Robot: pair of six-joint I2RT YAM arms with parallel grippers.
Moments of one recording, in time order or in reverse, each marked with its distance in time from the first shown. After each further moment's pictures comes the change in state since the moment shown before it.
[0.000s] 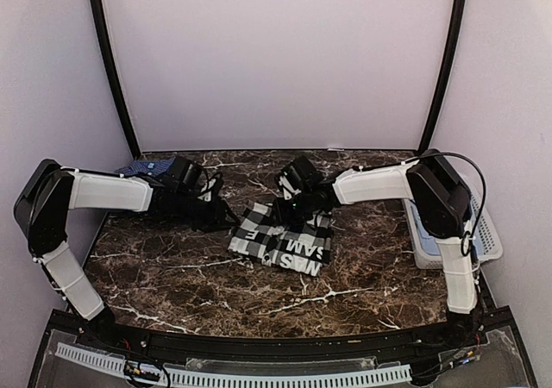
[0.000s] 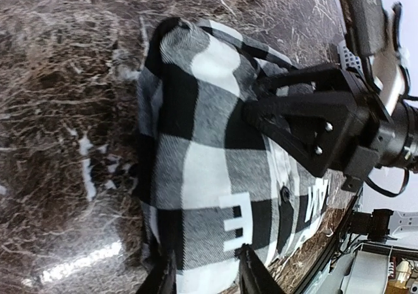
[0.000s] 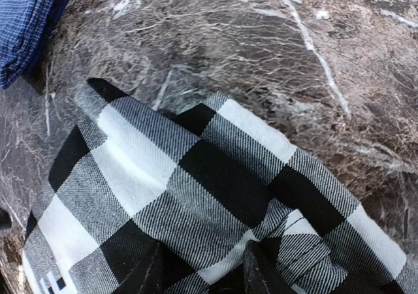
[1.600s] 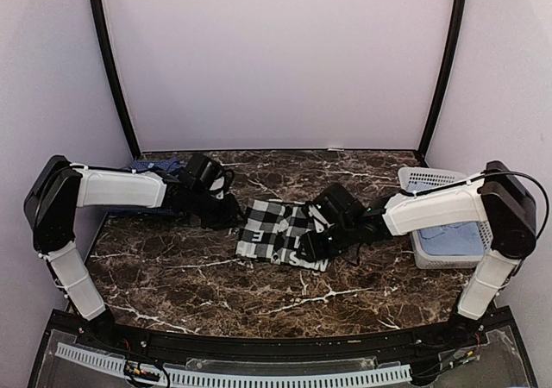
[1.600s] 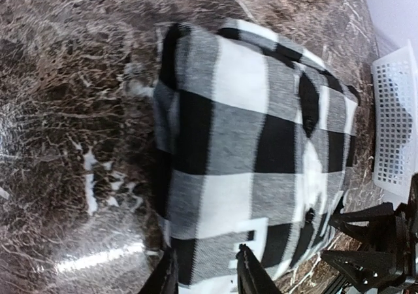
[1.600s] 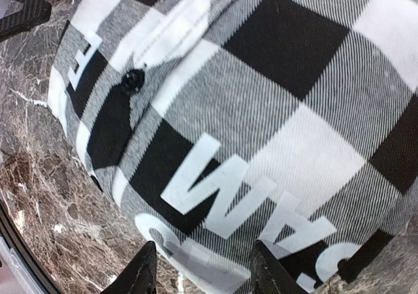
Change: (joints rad) left arm -0.113 0.049 0.122 -0.088 -0.199 -0.090; right arm 0.109 -0.447 -0.536 0.018 0.027 0.069
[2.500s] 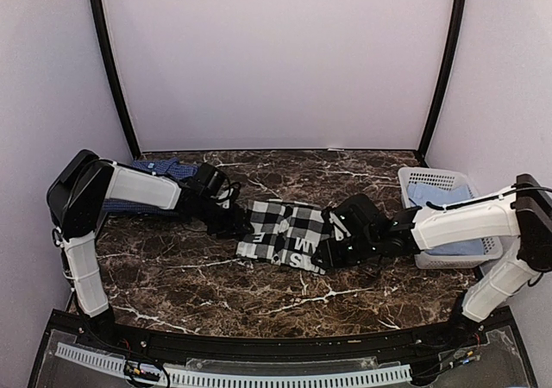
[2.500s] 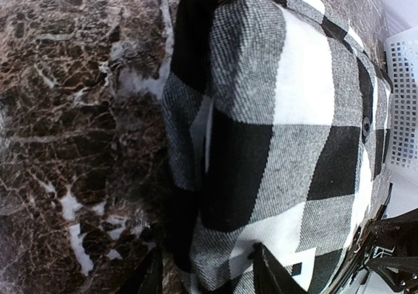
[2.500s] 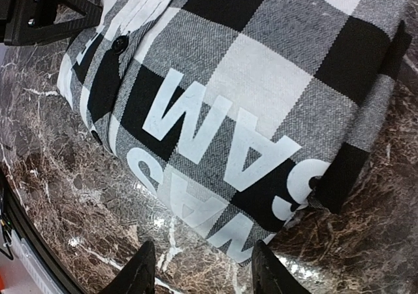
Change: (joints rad) left arm 0.054 0.191 0.031 0.054 0.128 0.095; right arm 0.015 -0.203 -0.228 0.077 0.017 0.098
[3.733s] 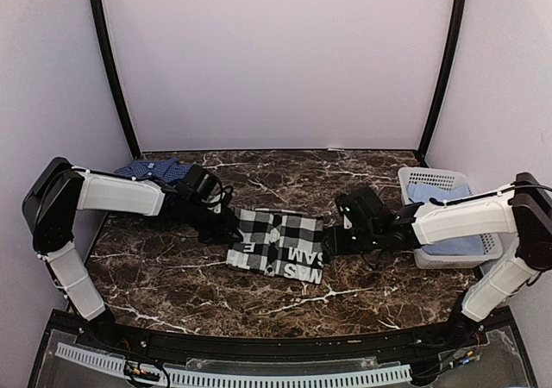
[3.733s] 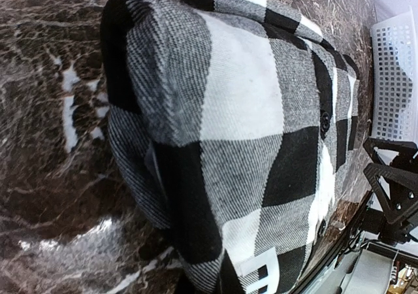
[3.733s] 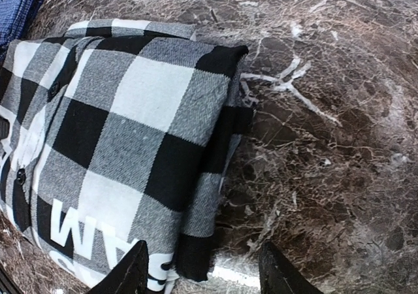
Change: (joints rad) left arm -0.036 -0.169 -0.119 -0.034 0.013 -0.102; right arm -0.077 -0.008 -0.005 0.022 0.197 0.003
